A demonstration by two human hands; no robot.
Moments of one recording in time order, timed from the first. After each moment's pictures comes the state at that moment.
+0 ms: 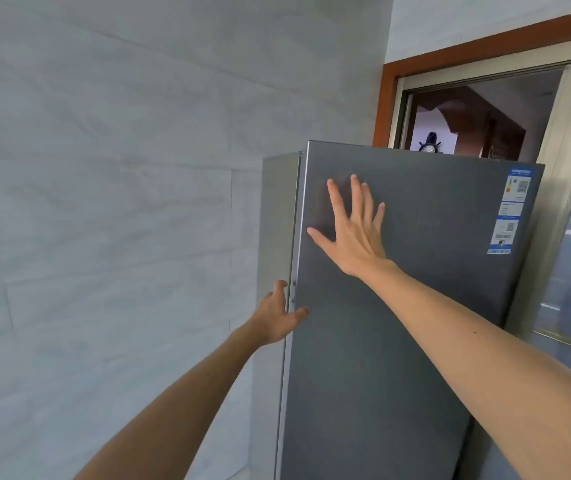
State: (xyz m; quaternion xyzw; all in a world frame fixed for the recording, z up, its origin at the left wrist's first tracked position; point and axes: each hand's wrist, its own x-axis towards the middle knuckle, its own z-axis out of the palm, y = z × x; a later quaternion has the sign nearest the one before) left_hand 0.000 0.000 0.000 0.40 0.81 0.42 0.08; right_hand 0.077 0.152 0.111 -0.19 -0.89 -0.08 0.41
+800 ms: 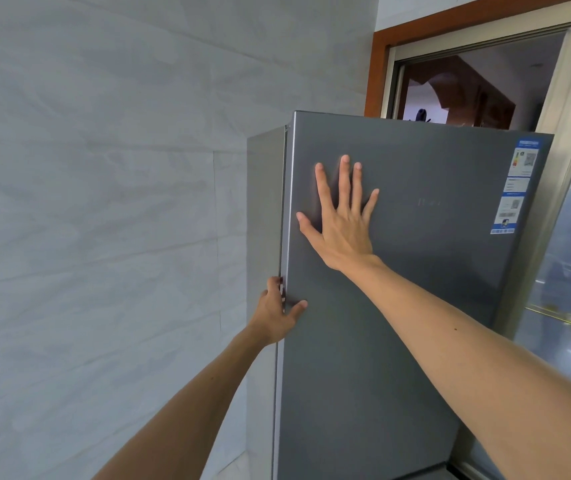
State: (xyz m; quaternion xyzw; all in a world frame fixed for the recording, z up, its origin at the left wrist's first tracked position) left_hand -0.031 0.043 -0.038 0.39 0.77 0.49 0.08; right_hand 0.046 0.168 0.087 -0.20 -0.86 -0.12 0.46
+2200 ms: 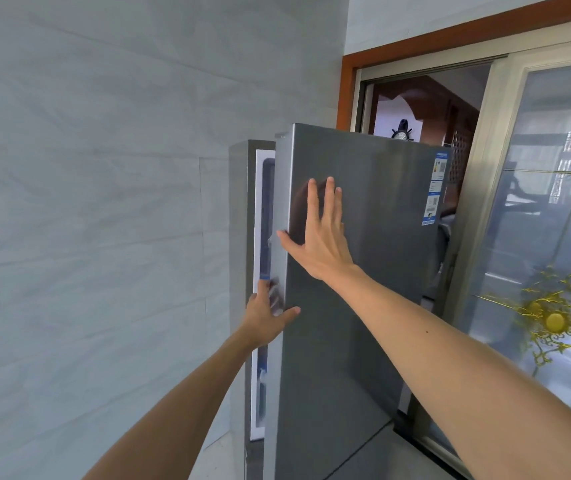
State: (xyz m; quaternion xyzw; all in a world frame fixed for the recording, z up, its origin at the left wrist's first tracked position) left_hand 0.125 -0.004 -0.034 0.37 0.77 0.51 0.10; right_hand 0.202 0.101 0.087 -0.17 -0.89 0.03 0.43
